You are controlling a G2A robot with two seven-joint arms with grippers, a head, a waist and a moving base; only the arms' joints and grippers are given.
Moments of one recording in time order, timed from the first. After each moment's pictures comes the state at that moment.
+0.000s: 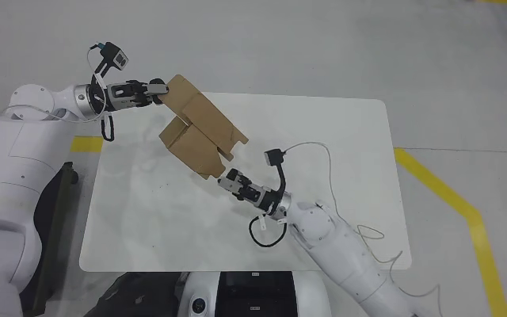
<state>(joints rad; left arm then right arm) 0.50 -0.75 -0.85 -0.87 -0.85 -0.50 -1.32 -1.17 -1.40 0.81 -1.38 0.03 -0.58 0.41</state>
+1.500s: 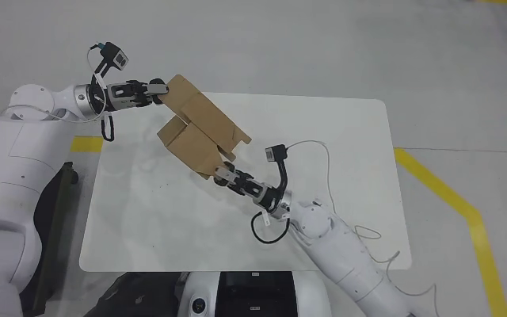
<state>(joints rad) 0.50 -0.75 -0.85 -0.87 -0.85 -0.50 -1.32 -1.18 -1.42 0.82 -1.38 0.18 -0.59 0.46</state>
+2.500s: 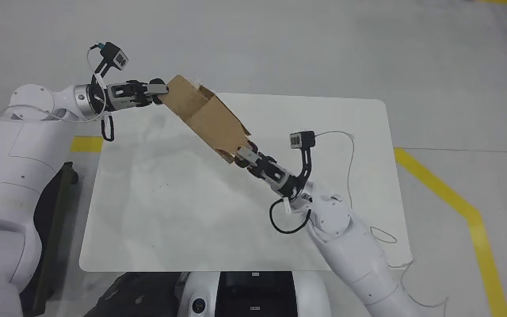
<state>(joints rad) 0.50 -0.75 -0.85 -0.87 -0.85 -0.50 -1.32 -1.24 -1.39 0.99 -1.55 0.24 -0.53 0.47</state>
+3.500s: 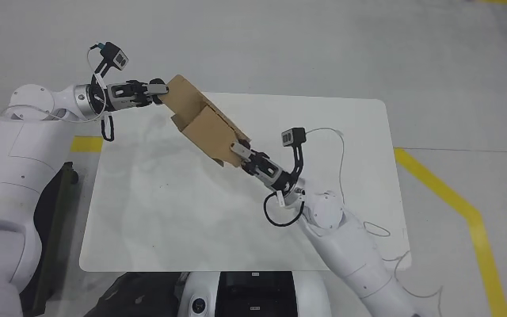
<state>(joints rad) 0.50 -0.75 -0.85 -0.87 -0.85 -0.50 -1.32 -1.18 -1.42 0.92 -1.47 0.30 -0.49 0.46</state>
